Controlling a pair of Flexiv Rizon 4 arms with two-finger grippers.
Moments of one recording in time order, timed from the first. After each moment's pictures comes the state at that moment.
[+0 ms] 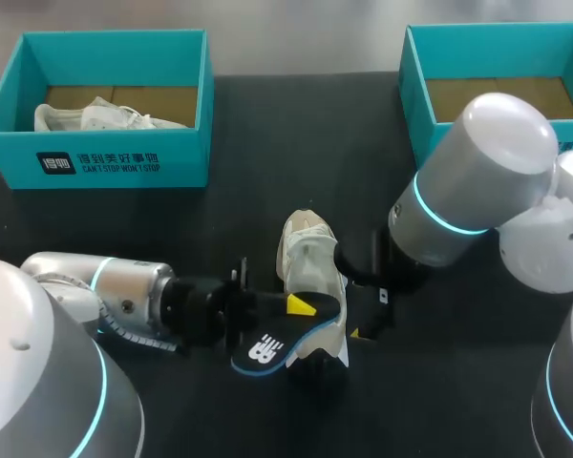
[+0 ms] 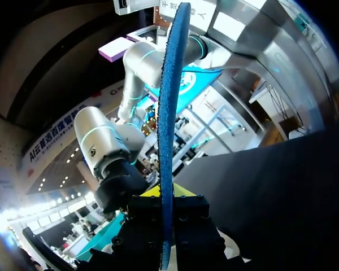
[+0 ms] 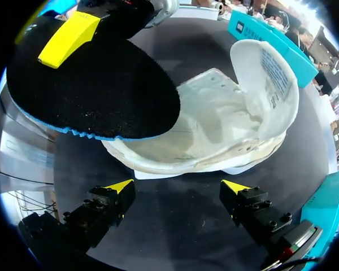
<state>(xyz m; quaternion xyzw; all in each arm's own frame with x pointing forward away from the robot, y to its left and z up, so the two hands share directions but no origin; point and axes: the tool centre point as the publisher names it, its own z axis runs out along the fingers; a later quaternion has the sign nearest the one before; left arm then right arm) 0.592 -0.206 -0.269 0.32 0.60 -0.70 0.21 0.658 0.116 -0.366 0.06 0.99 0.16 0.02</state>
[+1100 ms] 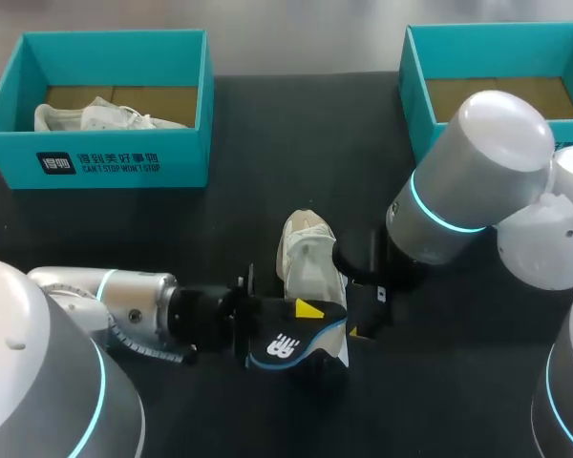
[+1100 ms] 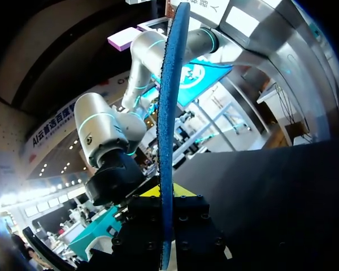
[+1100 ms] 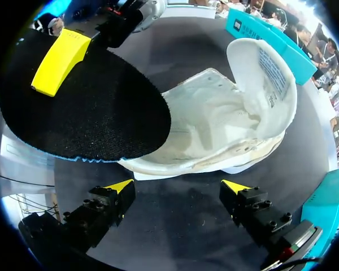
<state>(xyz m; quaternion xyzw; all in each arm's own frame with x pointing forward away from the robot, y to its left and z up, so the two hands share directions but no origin) 0.590 -0.216 -0.276 0.28 0.63 -0.70 0.21 0.659 0.117 -0.366 0.07 0.99 0.16 0.01</state>
